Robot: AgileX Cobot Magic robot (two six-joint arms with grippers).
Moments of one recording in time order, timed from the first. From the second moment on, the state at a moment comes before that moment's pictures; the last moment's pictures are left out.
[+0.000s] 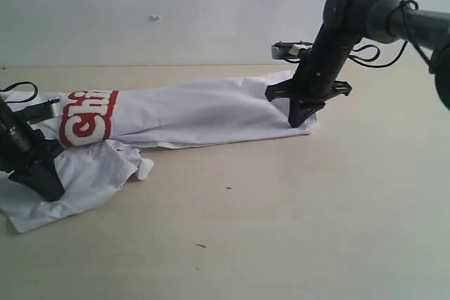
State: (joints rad) left arm 0.07 2.21 -1.42 -0.46 1.19 0.70; right arm 0.06 2.49 -2.10 0.24 1.18 -0.20
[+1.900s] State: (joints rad) left arm 0.08 2.07 -1.47 -0.64 0.78 0.72; right arm 0.06 2.50 -2.02 0.27 0.94 -0.19
